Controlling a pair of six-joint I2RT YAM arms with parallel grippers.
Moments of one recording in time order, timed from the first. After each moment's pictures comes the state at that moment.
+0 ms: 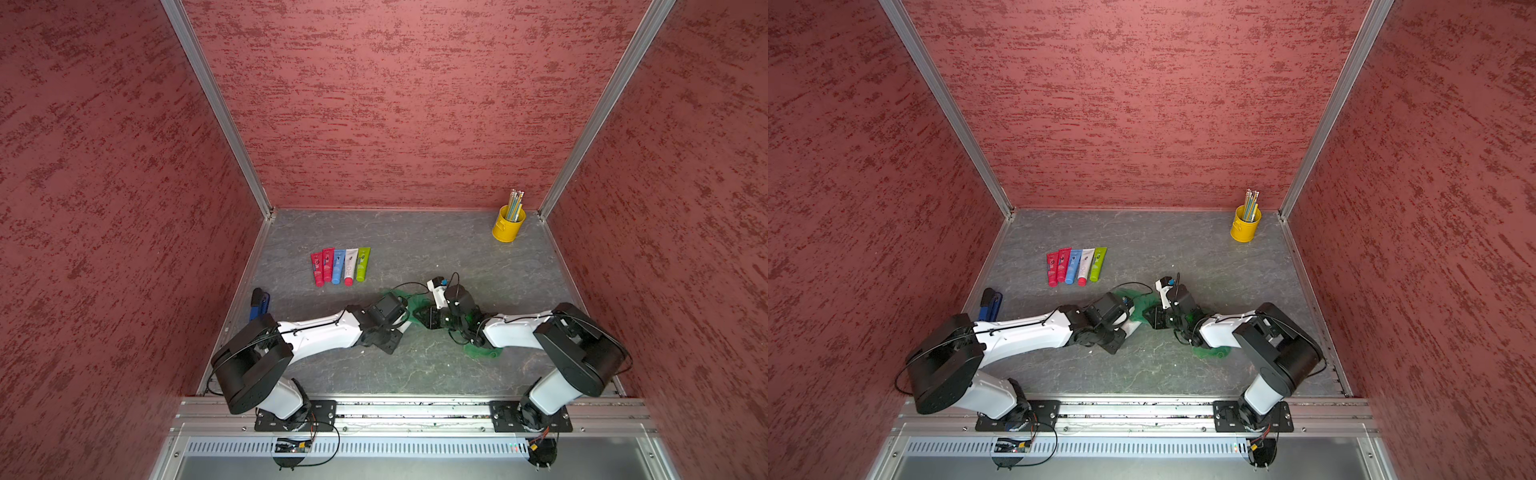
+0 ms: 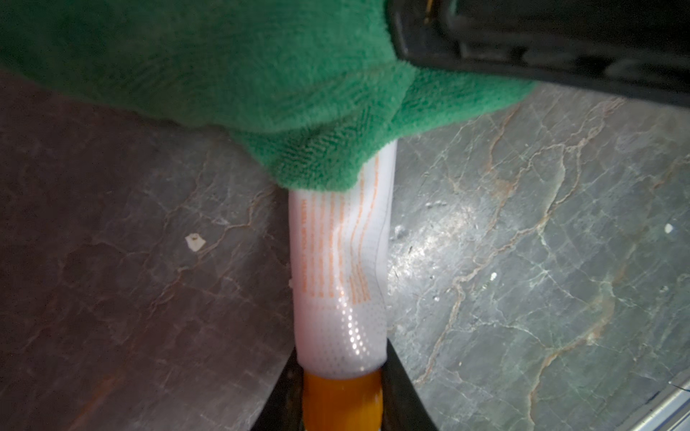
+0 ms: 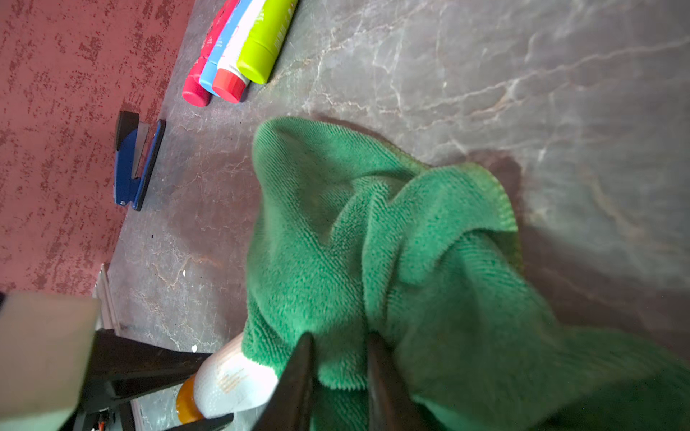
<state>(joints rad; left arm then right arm) -0.88 1.50 0.78 -0.46 0.01 -0.29 0.68 1.62 0.54 0.44 -0.30 0.67</state>
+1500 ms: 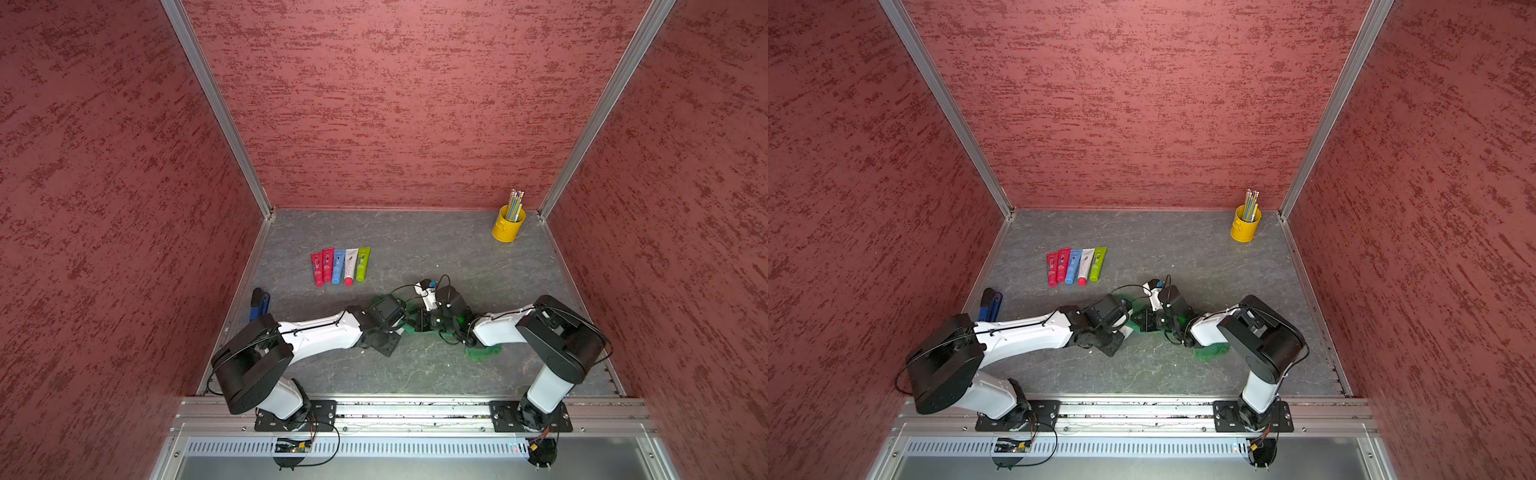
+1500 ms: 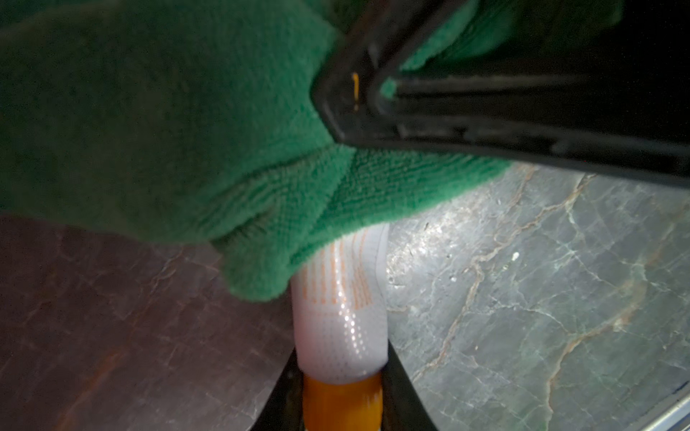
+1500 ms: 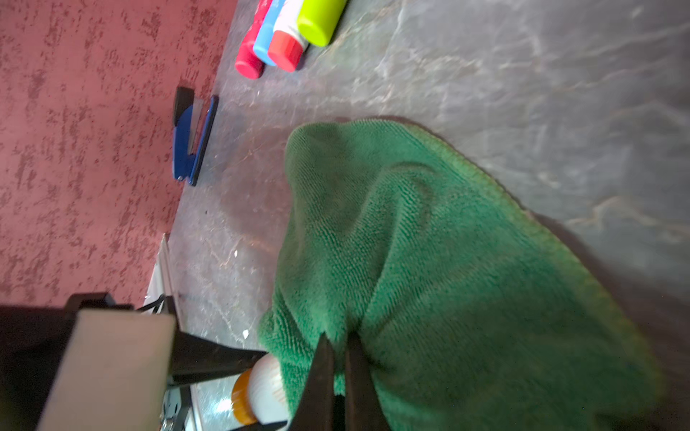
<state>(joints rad) -0.89 1.50 0.77 -0.50 0.00 -0.29 0.73 1.73 0.58 0.56 -0.42 0.72</state>
